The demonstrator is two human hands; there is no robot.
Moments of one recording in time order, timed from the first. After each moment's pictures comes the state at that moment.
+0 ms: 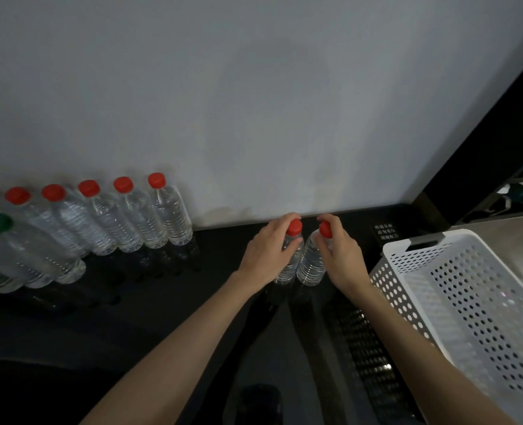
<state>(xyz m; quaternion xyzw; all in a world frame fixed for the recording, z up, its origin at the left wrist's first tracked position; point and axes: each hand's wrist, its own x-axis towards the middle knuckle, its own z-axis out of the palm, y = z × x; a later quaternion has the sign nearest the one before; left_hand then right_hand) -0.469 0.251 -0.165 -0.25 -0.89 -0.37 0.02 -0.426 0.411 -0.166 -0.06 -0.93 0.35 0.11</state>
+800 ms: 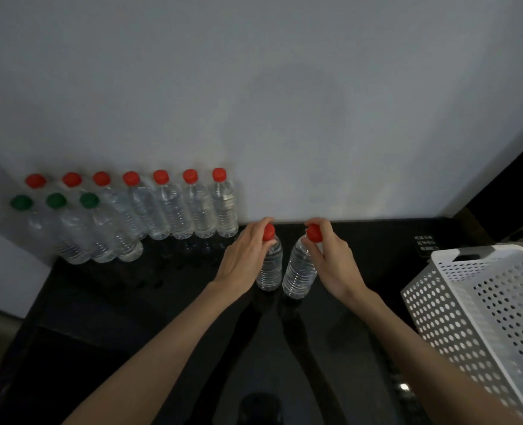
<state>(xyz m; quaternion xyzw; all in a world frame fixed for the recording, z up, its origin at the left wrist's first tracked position) -0.439 0.114 -0.156 -0.17 -0.93 -0.31 0.07 -0.411 0.297 -0.137 0.05 -0.91 0.42 0.06</state>
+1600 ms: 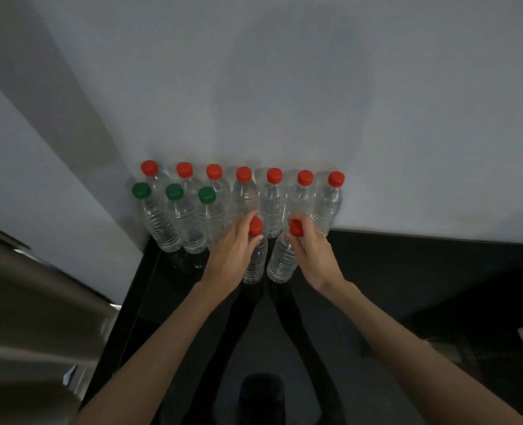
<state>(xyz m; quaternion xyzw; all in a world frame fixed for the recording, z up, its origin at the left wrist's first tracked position) -0.462 -0.120 -0.169 -0.08 -0.94 -0.30 0.12 -0.476 0.060 -0.167 0.15 -0.89 0.42 0.03</state>
